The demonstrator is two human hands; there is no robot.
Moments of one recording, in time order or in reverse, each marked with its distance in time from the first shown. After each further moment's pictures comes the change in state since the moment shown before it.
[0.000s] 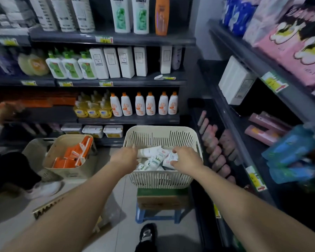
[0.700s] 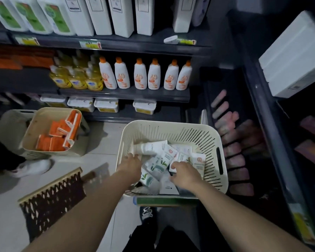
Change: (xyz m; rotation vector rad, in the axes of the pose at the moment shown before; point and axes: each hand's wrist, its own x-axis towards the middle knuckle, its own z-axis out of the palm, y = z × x) left_hand 0.168 -0.029 0.109 -0.140 -0.359 -0.078; right_hand 0.149 0.016 0.098 -0.009 -0.477 0.154
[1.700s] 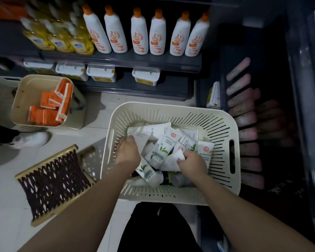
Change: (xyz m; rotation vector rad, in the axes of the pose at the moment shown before) left_hand 0.068 0.012 0.036 -0.319 0.082 -0.253; right_hand 0.074 0.044 0.041 0.332 0.086 0.252
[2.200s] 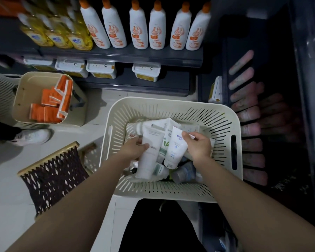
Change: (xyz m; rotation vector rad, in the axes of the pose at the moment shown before) left_hand 0.008 0.002 -0.003 -0.796 -0.354 -0.136; right_hand 0.025 -0.013 -0.018 0.745 0.199 0.194
